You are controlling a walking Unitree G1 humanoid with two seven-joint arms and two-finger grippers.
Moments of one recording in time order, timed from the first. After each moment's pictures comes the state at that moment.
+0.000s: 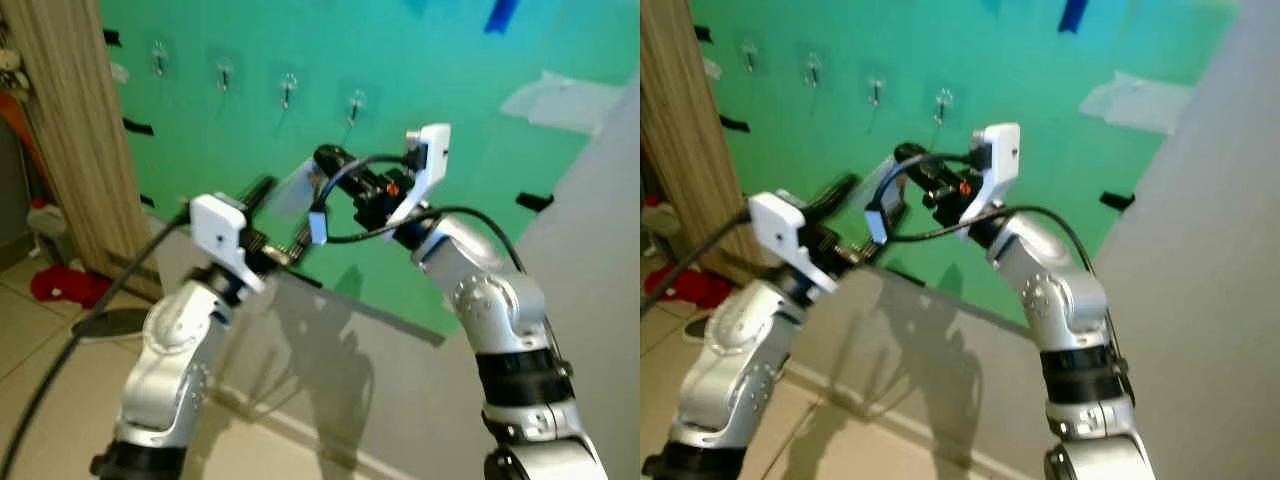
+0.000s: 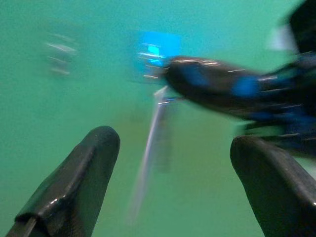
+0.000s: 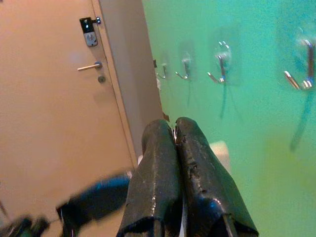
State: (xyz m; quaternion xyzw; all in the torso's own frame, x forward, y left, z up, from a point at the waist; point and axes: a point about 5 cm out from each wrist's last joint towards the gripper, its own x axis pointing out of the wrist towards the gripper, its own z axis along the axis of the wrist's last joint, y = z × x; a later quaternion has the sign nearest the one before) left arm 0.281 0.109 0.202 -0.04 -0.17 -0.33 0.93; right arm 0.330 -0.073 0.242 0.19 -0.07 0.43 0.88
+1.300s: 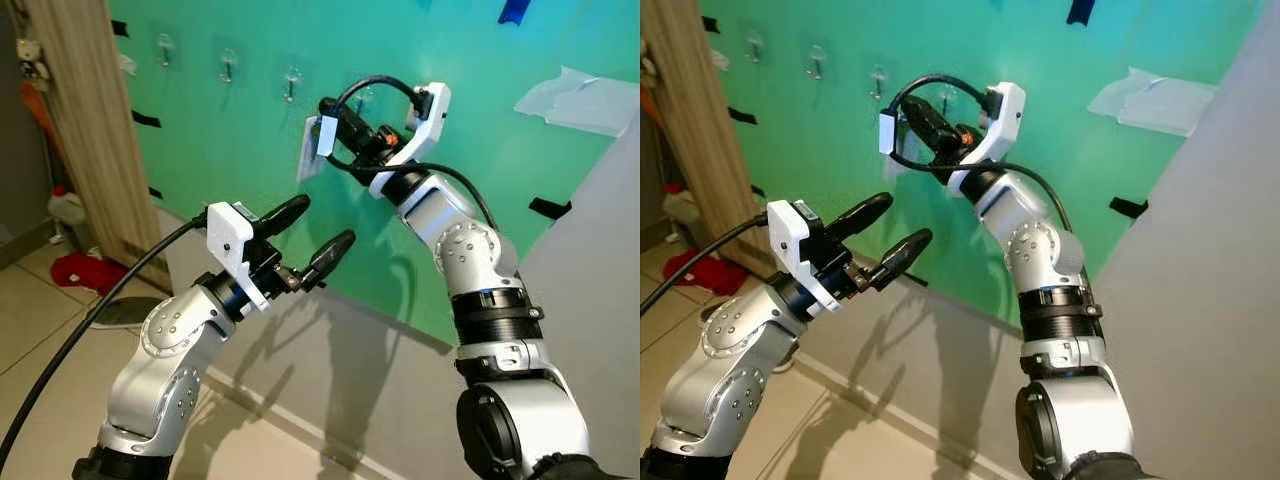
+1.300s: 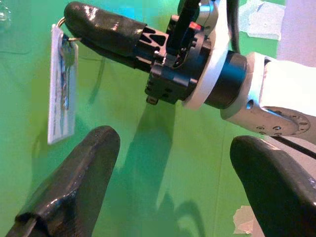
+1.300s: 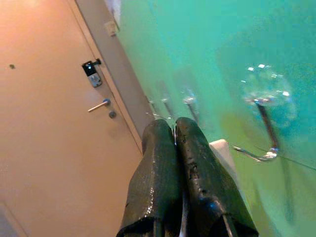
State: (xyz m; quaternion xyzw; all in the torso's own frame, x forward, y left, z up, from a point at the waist) left arm 0.270 0.109 0.202 -0.03 -0.14 -0.40 0.91; right arm 0.366 -0.068 0.267 0.30 -0.08 0.40 0.86
